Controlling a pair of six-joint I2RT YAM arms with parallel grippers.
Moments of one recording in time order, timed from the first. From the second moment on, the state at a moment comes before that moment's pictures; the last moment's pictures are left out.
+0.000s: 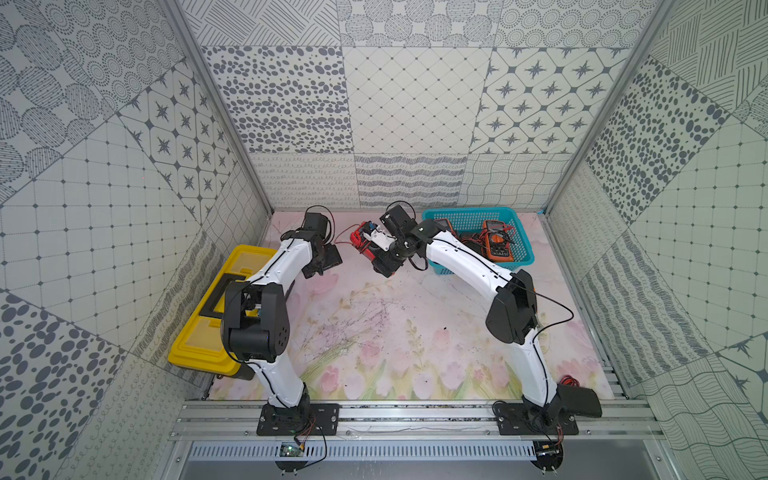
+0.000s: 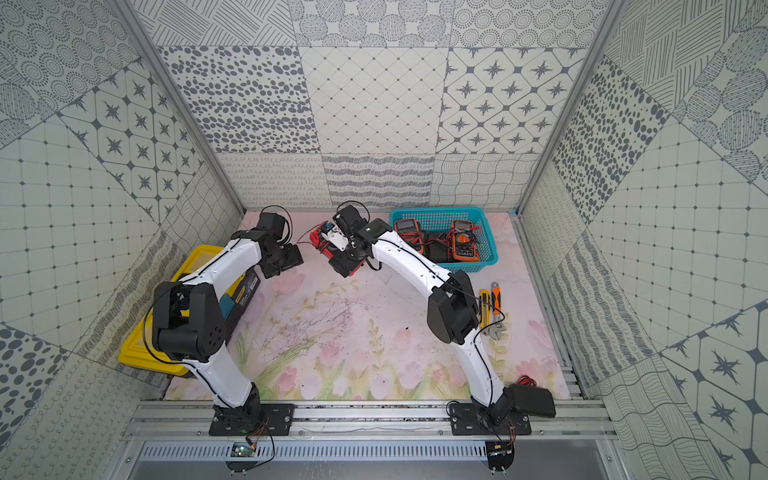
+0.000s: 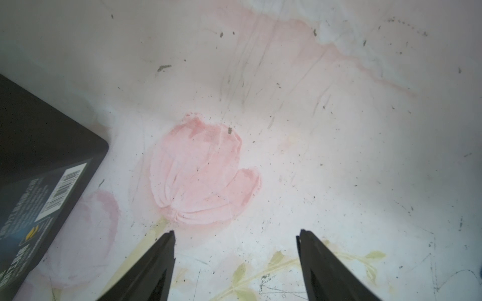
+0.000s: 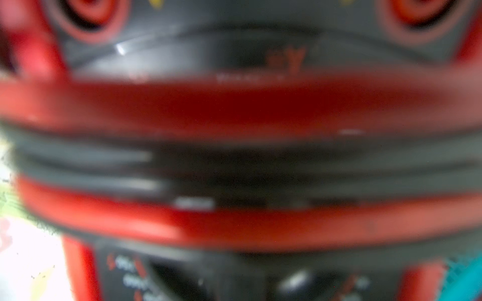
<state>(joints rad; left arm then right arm) -0.04 1.78 1.40 -0.78 -0.07 -0.50 0.76 2.19 2.15 -0.94 -0.04 -0.18</state>
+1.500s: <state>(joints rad) -0.04 1.64 1.33 -0.74 0.04 -0.57 0.20 2.09 1.86 -0.95 0.07 0.07</state>
